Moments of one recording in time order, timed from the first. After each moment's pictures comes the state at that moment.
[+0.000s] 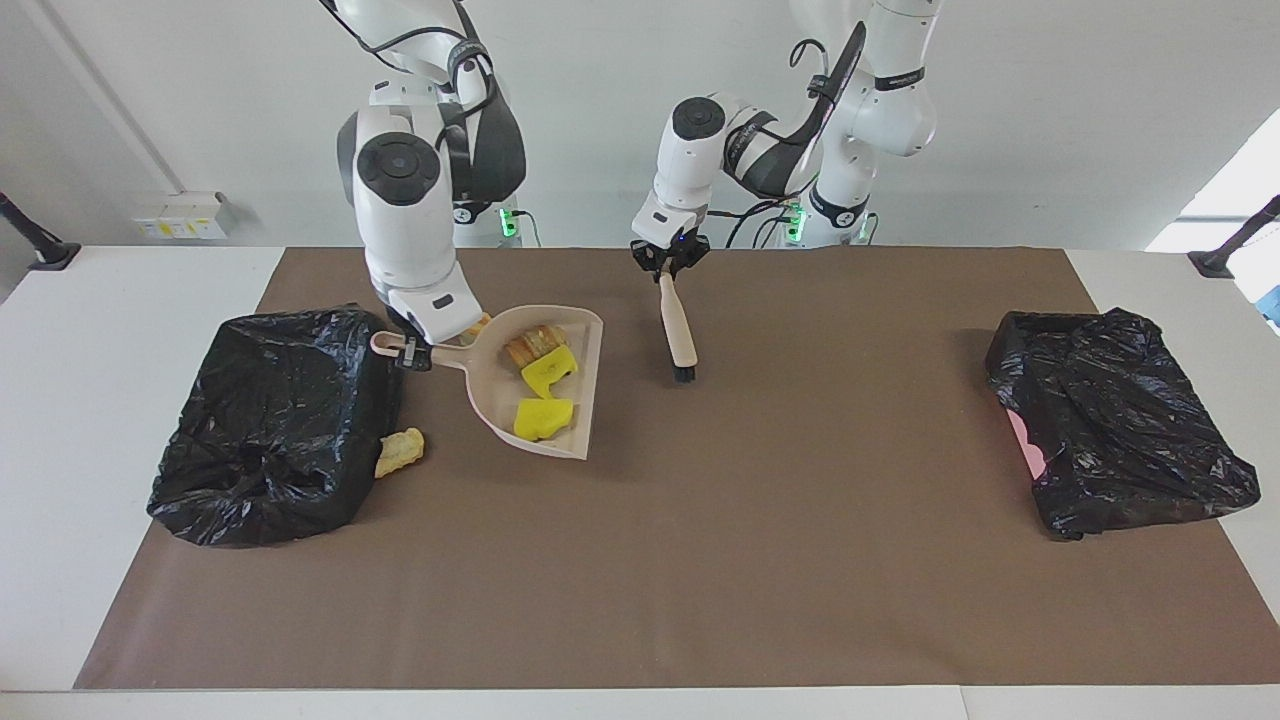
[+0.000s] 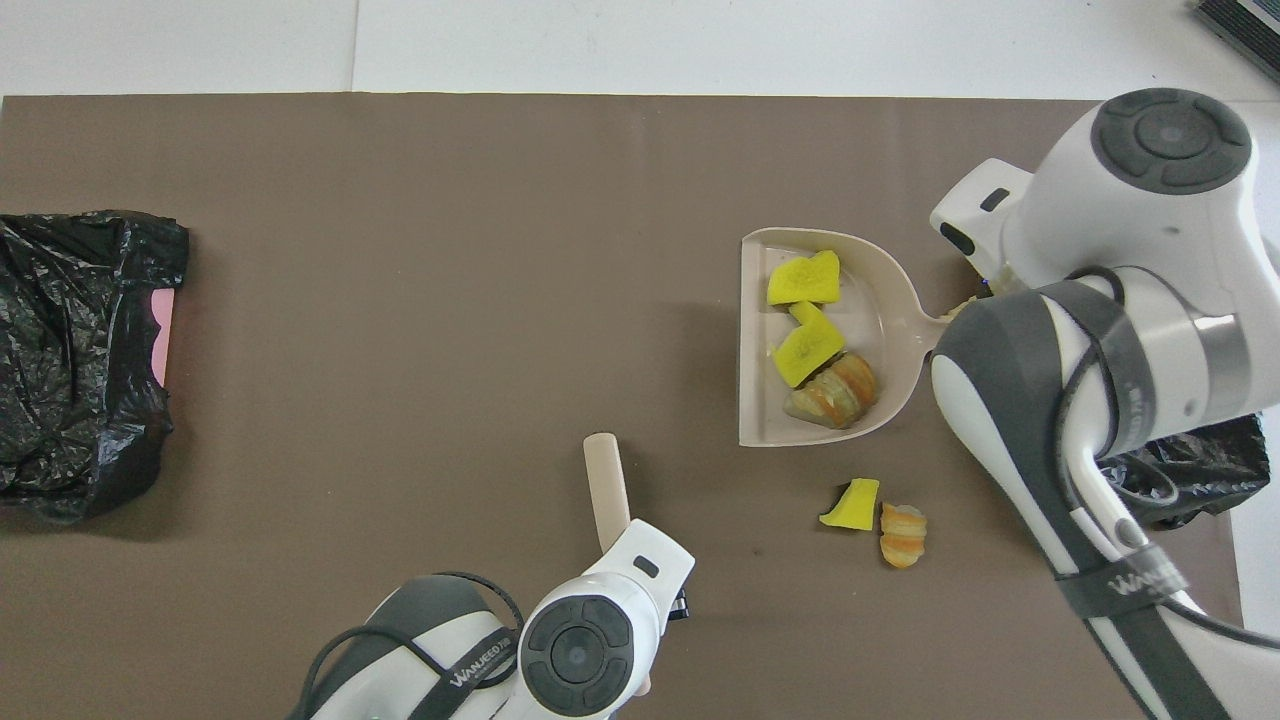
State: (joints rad) left arm -0.86 -0.06 -0.10 -2.32 -0.19 2.26 -0.93; right arm 0.17 0.18 -0.02 -1.64 -0.19 1.68 -1.33
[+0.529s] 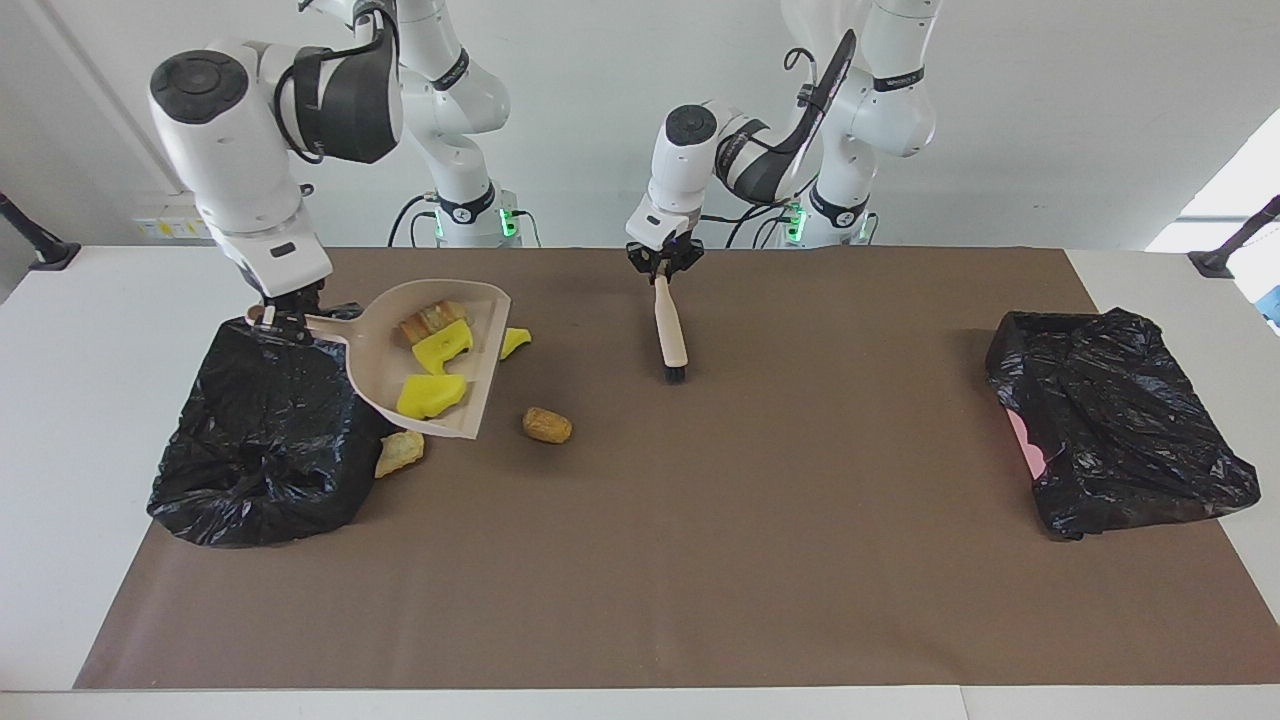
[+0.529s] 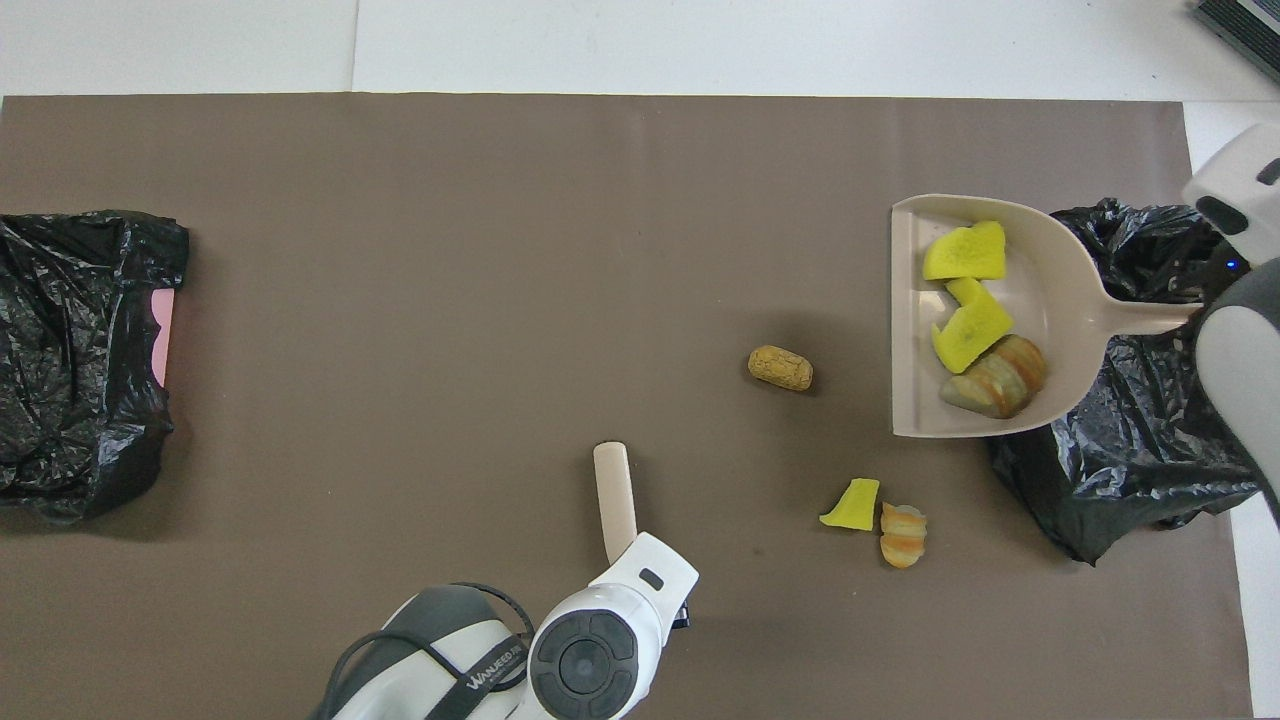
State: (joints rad) left arm -0.87 -0.04 -0.10 -2.37 -0.19 2.33 -0.90; right arm -0.05 0.09 -0.02 -1.62 -0.19 1.67 -1.54
